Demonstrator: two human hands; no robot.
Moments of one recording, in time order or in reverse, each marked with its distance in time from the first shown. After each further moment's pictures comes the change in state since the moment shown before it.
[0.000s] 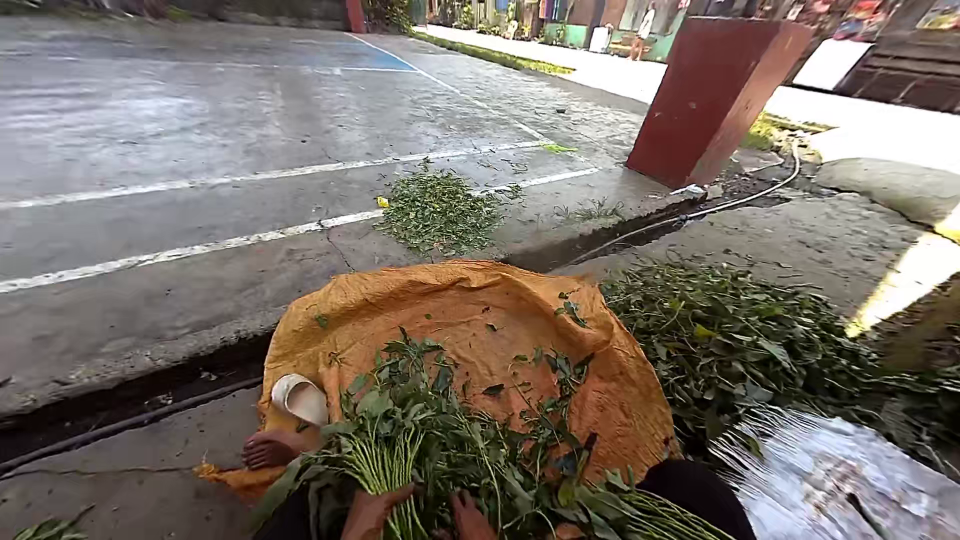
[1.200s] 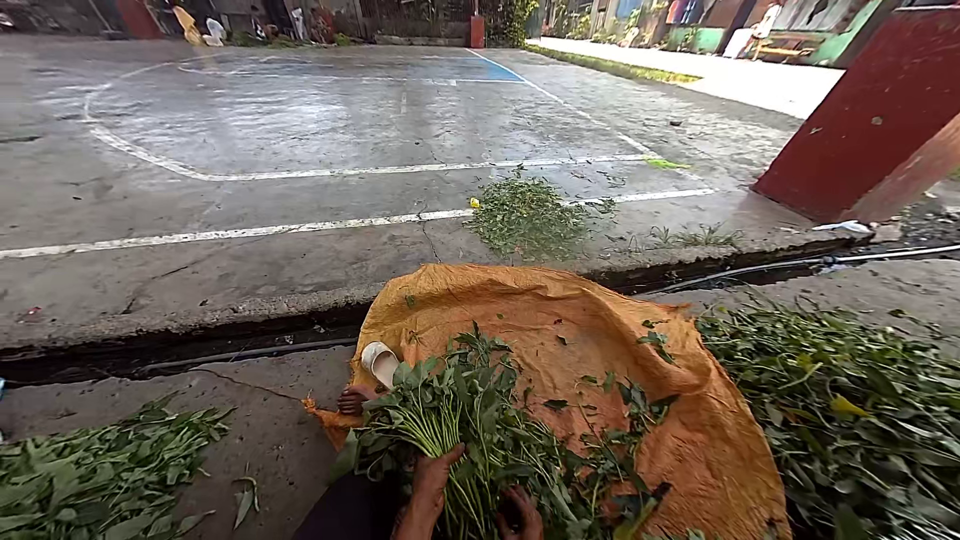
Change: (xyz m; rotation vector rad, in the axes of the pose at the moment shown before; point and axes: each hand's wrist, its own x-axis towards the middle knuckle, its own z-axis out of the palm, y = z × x) left_hand 0.029 -0.004 -0.003 -0.398 0.153 0.100; right_hand 0.018 0.014 0.034 0.306 0.360 -0.270
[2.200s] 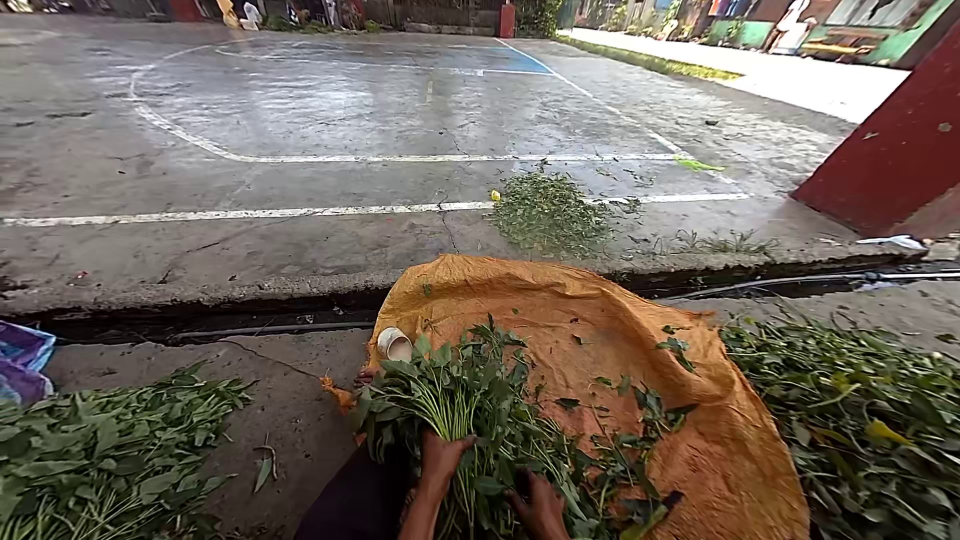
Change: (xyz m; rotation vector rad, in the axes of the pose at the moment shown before) left_hand 0.004 0.012 -0.008 0.366 0.085 0.089; right_hand 0.038 -0.031 -0.026 -0.291 -0.305 0.354
